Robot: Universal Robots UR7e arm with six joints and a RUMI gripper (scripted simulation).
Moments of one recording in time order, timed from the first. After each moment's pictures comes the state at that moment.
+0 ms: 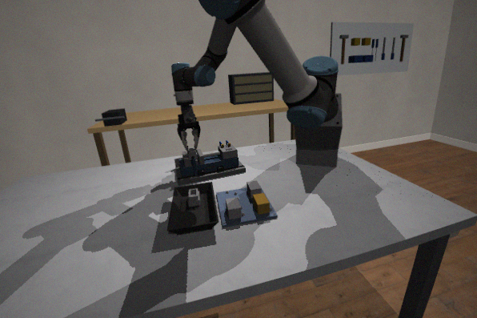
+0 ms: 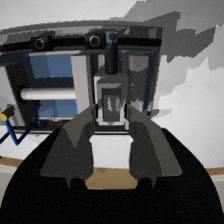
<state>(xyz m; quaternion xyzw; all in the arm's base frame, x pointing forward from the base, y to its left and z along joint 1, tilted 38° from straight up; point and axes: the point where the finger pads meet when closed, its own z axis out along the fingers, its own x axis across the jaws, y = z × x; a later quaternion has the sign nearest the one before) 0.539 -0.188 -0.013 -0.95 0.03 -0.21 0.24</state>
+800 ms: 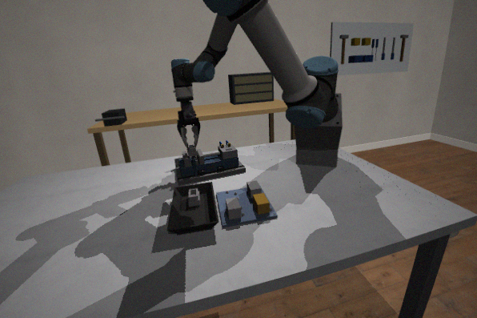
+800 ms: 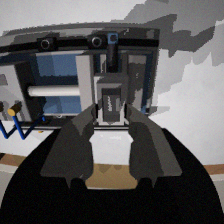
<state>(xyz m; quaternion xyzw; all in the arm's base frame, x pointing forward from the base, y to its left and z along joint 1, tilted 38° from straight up) 0.531 -0.194 -0.001 -0.95 0.03 -0.21 0.25</state>
